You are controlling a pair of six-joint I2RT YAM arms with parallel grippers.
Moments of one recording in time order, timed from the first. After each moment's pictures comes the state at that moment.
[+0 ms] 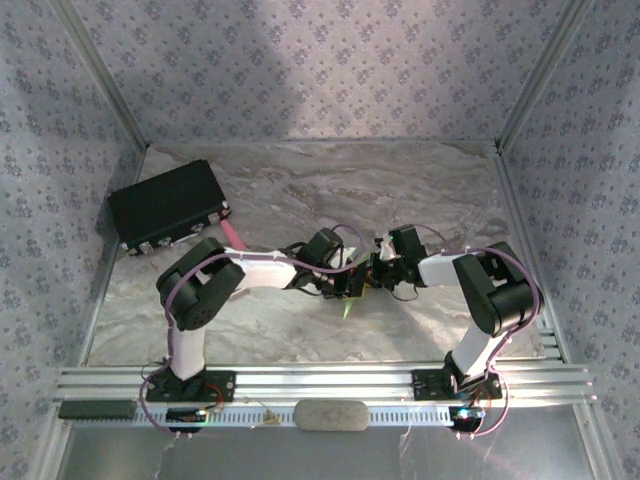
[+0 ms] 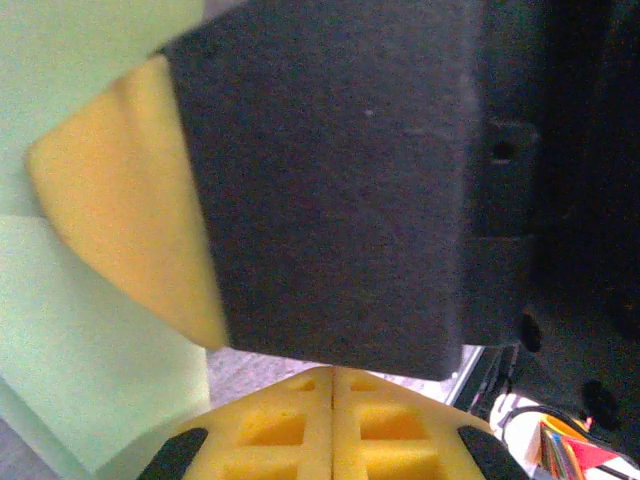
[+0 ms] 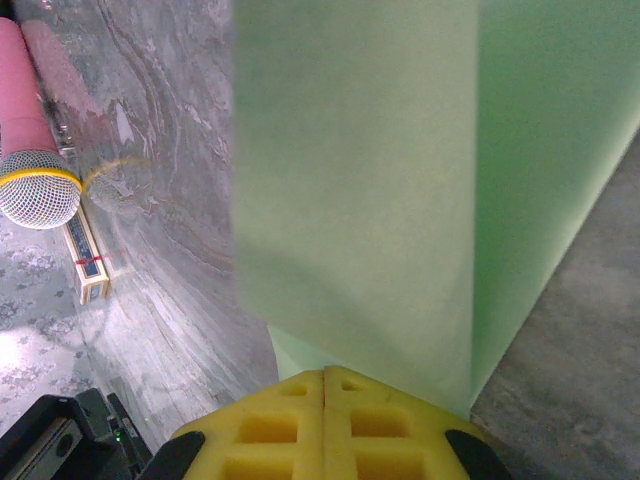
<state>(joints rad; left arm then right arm) -0.89 1.91 1.02 0.03 0.61 -0.84 0.37 1.69 0.61 0.11 -0.66 0.75</state>
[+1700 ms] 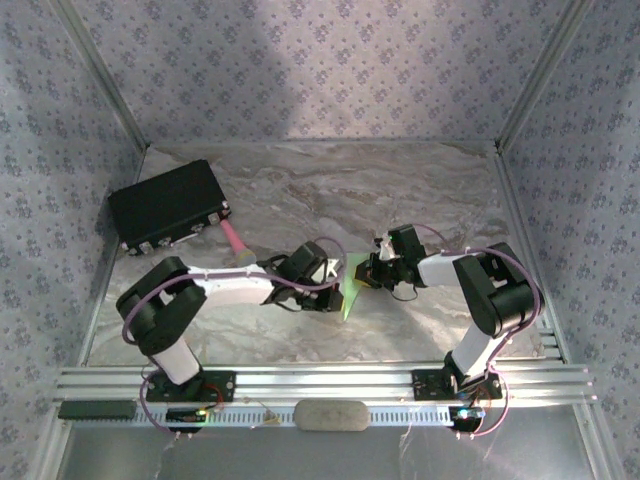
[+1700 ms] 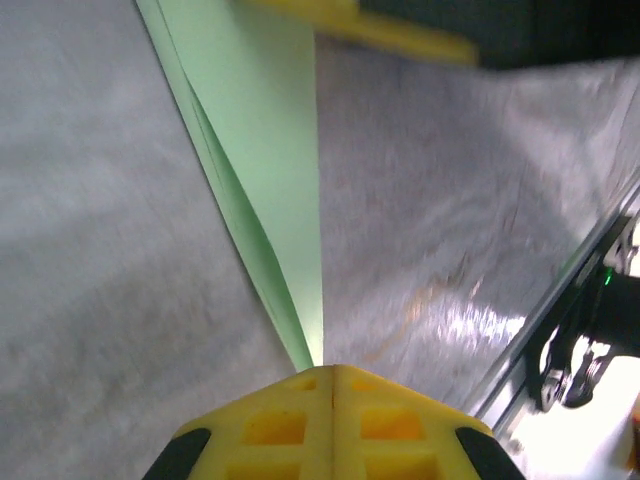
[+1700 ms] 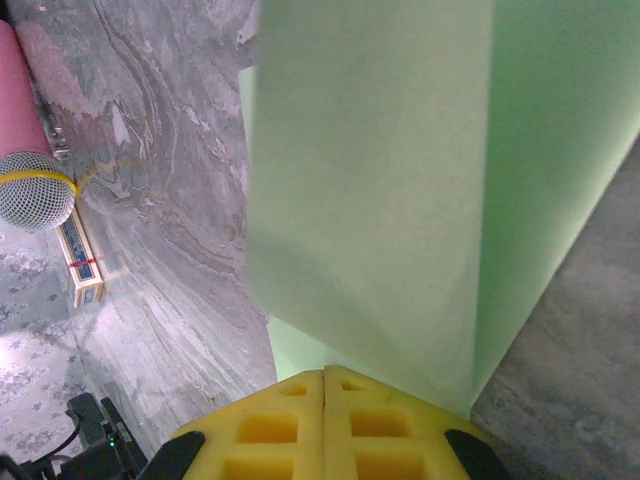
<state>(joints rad) -0.91 1.68 0.85 -0.09 0.45 -0.77 0.38 1.68 0.61 0.10 -0.64 0.75</state>
